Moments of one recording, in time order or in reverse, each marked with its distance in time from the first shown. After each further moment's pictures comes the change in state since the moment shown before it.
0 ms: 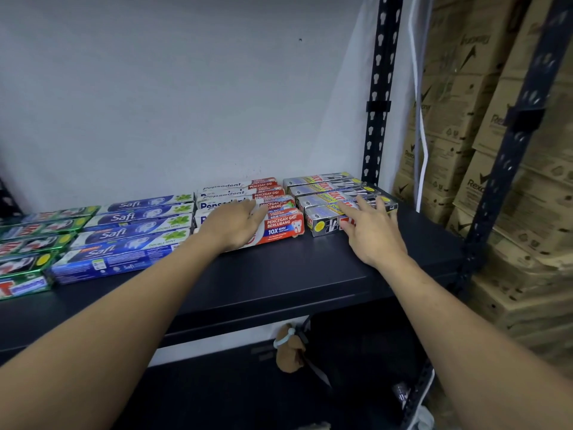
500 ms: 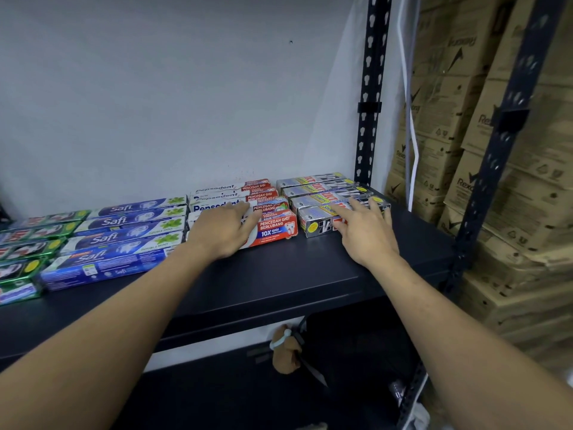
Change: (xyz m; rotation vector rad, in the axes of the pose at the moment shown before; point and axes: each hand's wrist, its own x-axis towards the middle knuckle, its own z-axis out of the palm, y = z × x) left_hand -0.004 -0.008 0.007 0.125 0.132 0.085; right_hand -0.003 -0.003 -0.001 -0.049 0.043 0.009
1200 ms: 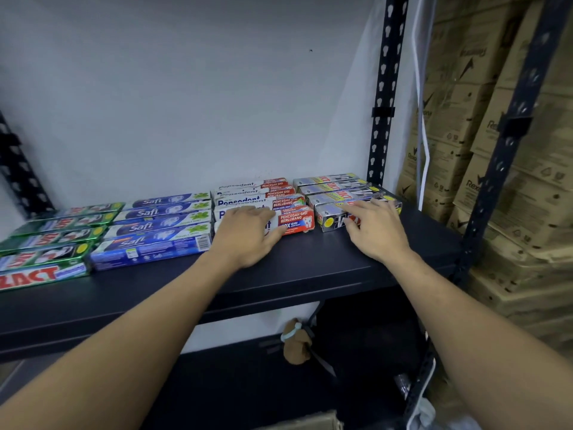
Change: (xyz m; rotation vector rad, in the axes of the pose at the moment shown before) left_hand -0.047 0.023 -0.019 0.123 0.053 0.074; right_hand -0.010 0.000 -0.005 0.065 0.100 -0.111
